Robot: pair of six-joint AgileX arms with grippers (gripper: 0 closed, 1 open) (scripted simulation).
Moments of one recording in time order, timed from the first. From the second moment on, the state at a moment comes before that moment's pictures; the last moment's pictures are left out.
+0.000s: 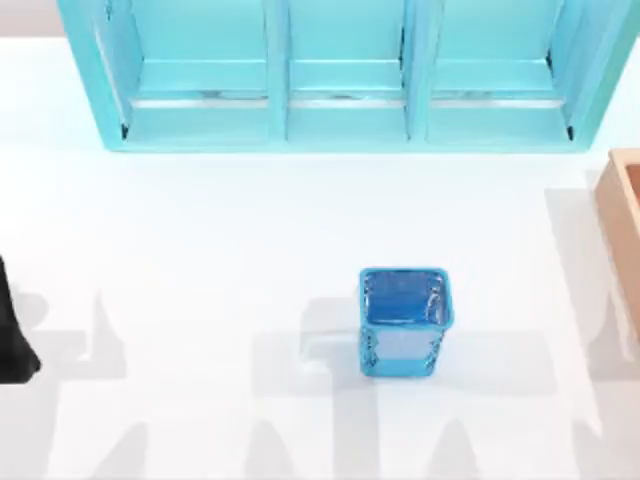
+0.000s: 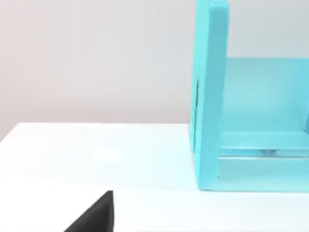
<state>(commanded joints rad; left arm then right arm) 0.00 0.00 0.00 0.00 0.00 0.00 0.00 0.00 0.00 0.00 0.00 0.00</state>
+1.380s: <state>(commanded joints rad) 0.18 1.63 1.38 -1.15 0.00 0.20 0.00 0.00 0.00 0.00 0.00 0.00</state>
